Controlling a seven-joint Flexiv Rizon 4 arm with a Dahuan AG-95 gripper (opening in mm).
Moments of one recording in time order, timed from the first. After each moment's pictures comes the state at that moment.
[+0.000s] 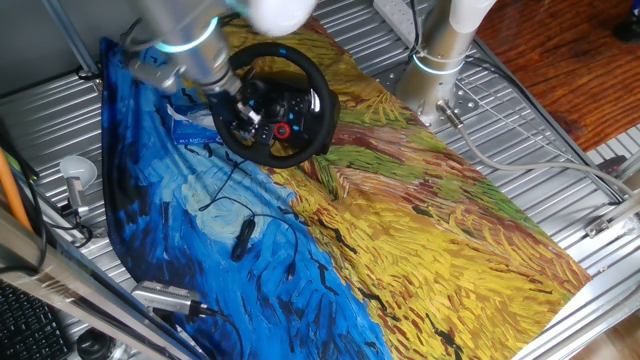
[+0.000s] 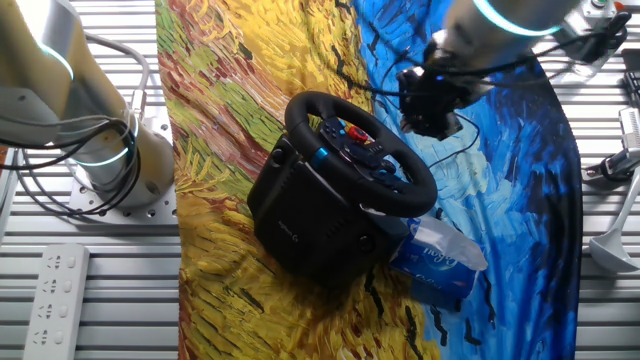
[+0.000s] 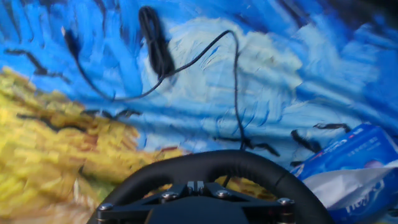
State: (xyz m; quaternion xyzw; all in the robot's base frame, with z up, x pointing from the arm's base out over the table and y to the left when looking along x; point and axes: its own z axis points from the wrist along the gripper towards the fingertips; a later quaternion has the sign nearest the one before) arm 0.501 0.005 0.167 0.28 -0.95 -0.06 0.12
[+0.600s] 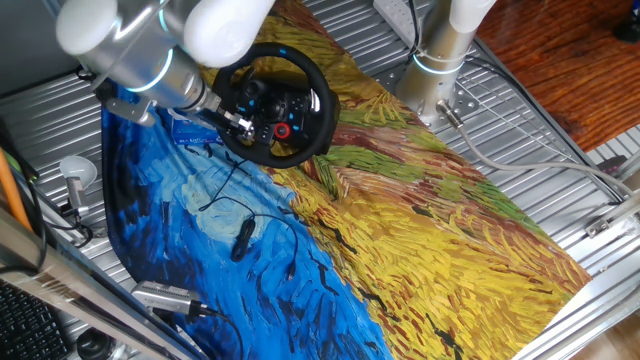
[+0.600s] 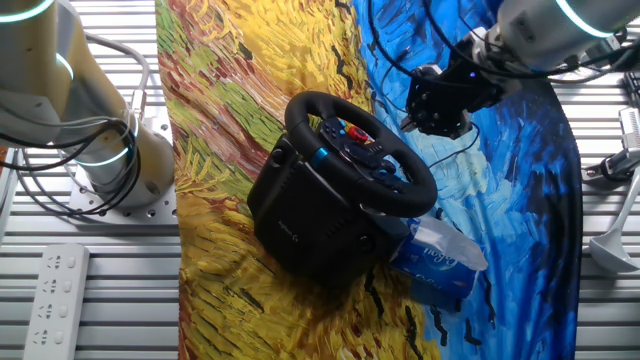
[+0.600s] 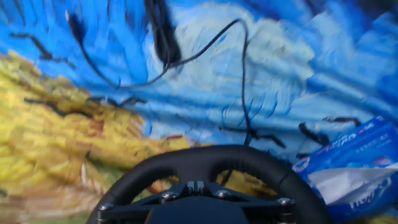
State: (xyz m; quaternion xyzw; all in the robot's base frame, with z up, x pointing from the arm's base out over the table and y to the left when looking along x) arm 0.502 0.006 0.167 0.28 -0.93 -0.07 0.21
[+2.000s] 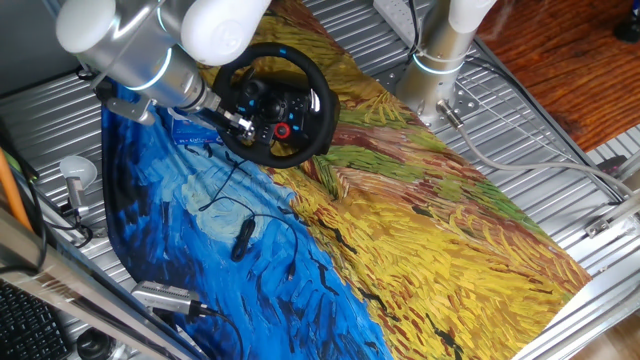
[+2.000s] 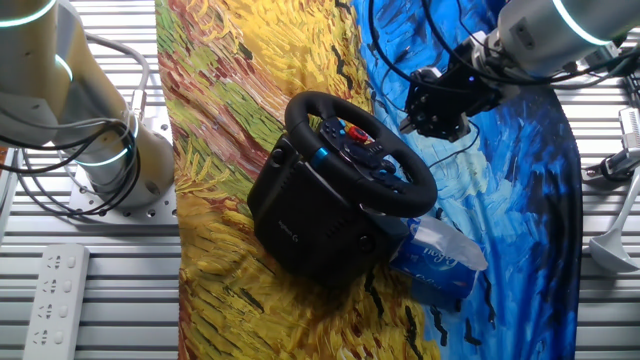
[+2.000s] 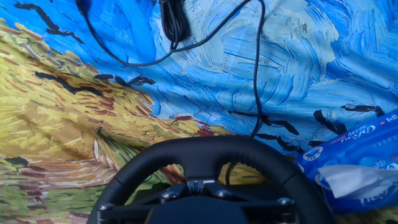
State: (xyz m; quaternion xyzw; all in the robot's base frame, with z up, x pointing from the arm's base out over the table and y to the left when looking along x) arm 0.501 0.005 0.163 0.29 -0.93 -0.08 0.20
